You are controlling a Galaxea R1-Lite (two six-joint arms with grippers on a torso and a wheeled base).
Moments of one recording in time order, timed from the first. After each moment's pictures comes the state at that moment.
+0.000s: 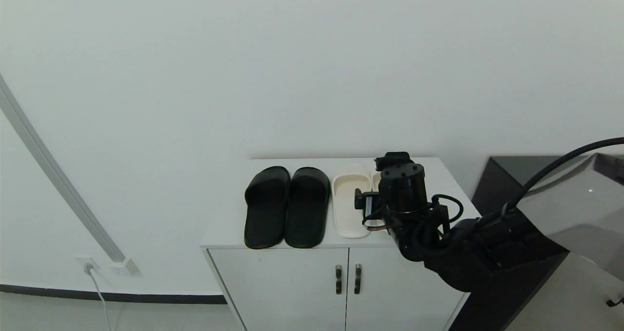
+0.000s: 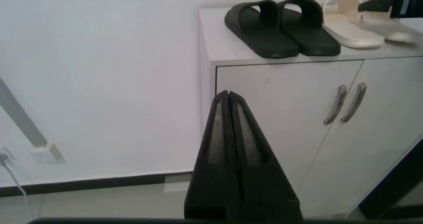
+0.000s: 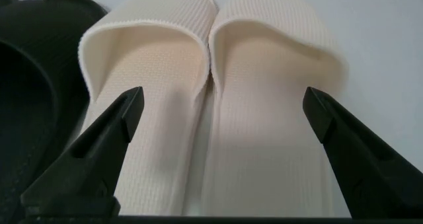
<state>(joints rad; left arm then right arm) 0.00 0.00 0.00 0.00 -0.05 0.00 0.73 2.11 -1.12 -0.72 -0.63 0.24</state>
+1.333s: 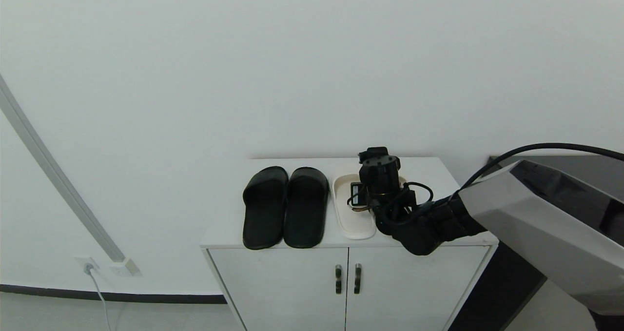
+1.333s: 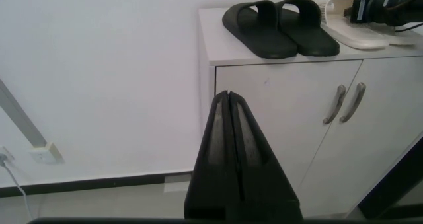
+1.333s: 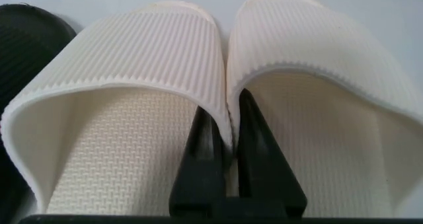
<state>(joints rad) 0.00 0.00 0.00 0.00 -0.05 0.00 0.67 2.33 -1.46 -0.61 -0.58 0.18</state>
